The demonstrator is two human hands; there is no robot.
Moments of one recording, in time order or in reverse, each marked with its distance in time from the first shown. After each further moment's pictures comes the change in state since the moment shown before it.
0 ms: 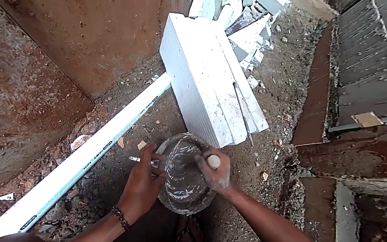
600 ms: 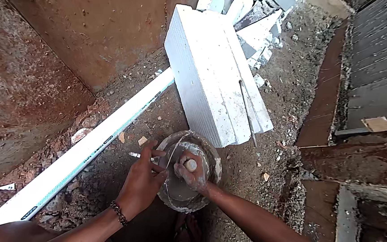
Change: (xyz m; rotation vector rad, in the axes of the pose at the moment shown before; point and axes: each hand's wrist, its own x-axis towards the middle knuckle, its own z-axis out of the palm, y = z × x) left_hand 0.000 0.000 0.000 -0.014 -0.010 -0.033; right_hand -0.023 0.041 0.055 0.434 -0.229 0.116
